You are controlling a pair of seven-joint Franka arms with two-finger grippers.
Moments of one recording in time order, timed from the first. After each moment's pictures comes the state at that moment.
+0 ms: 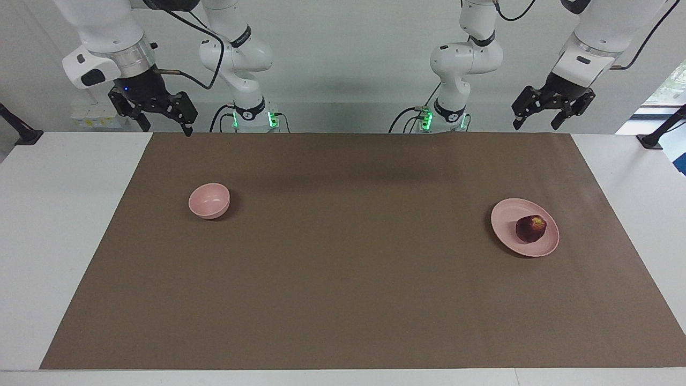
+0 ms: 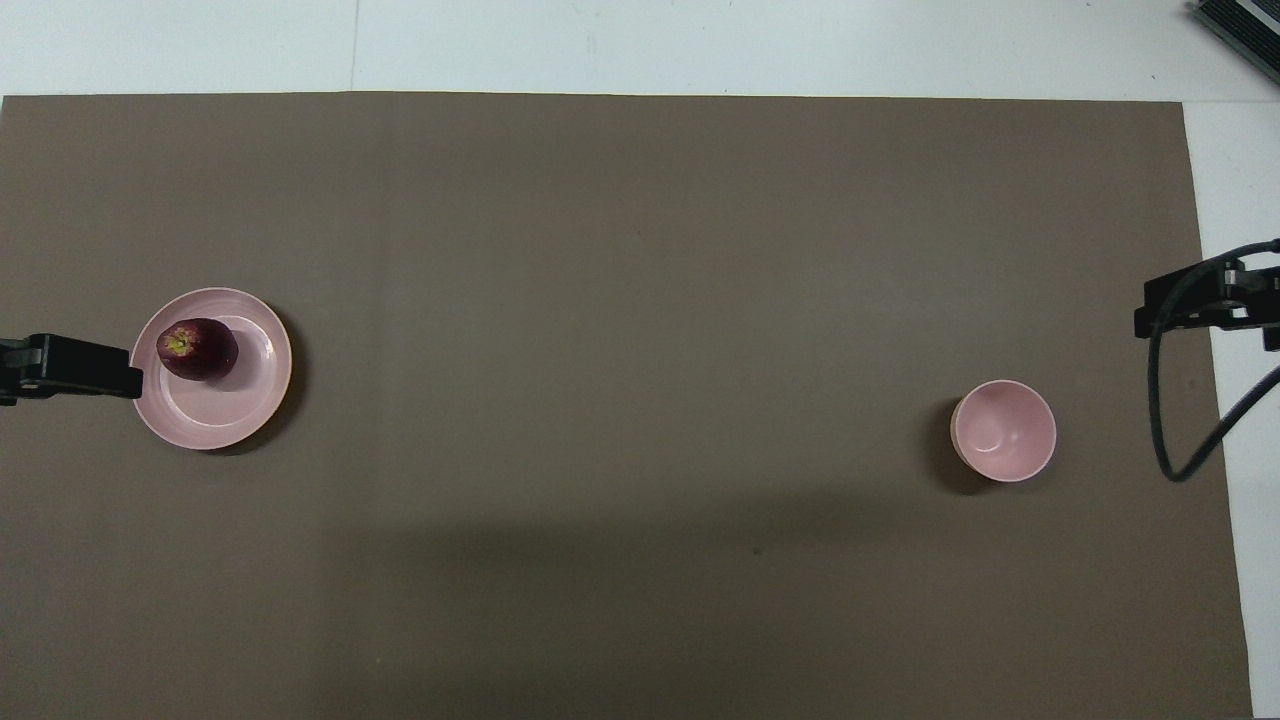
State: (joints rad) left arm 0.05 -0.13 -0.09 -1.64 -0.06 1.50 -0.04; right arm -0.03 0.05 0.03 -1.39 -0.03 1.40 0.12
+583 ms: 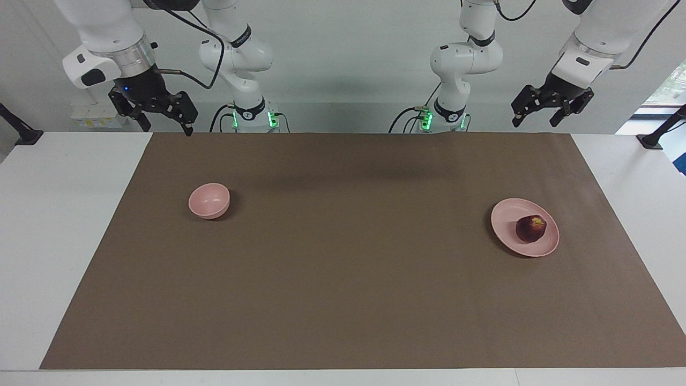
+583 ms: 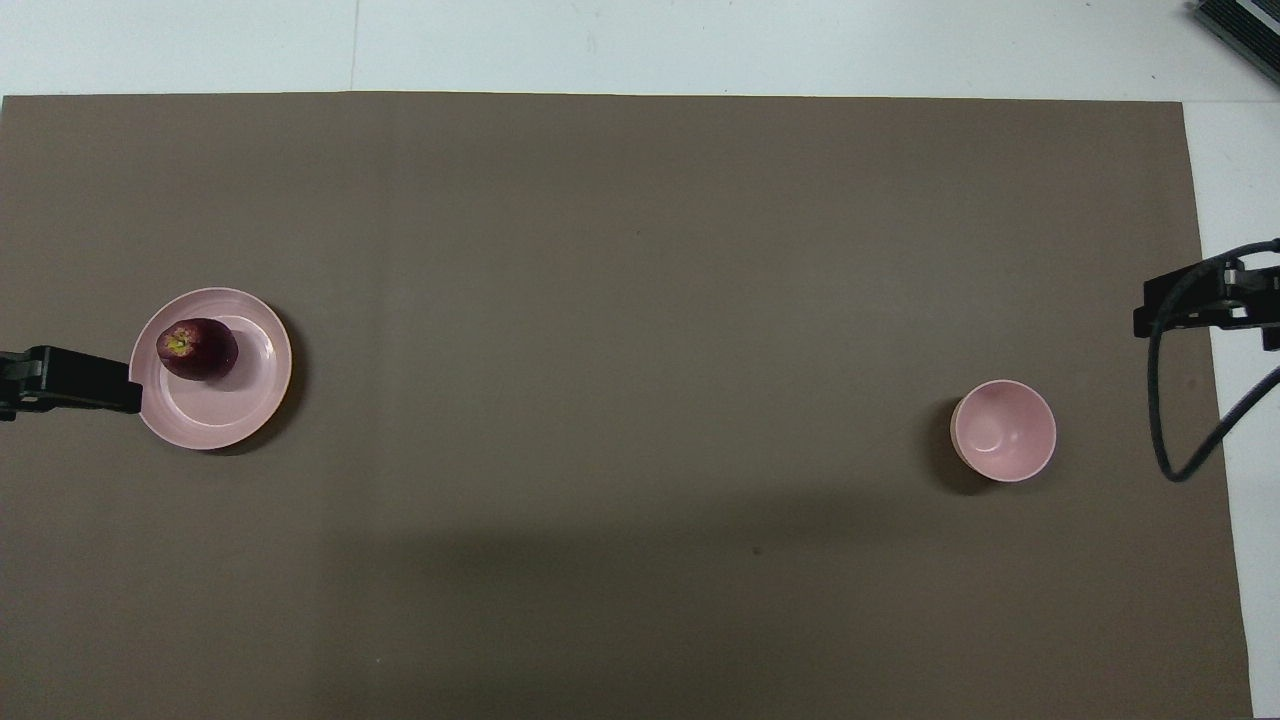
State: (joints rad) left arm 0.04 -0.13 -0.10 -1.64 -0.06 1.45 -0.04; right arm -0.03 0.05 0.03 -1.39 -0.03 1.40 0.12
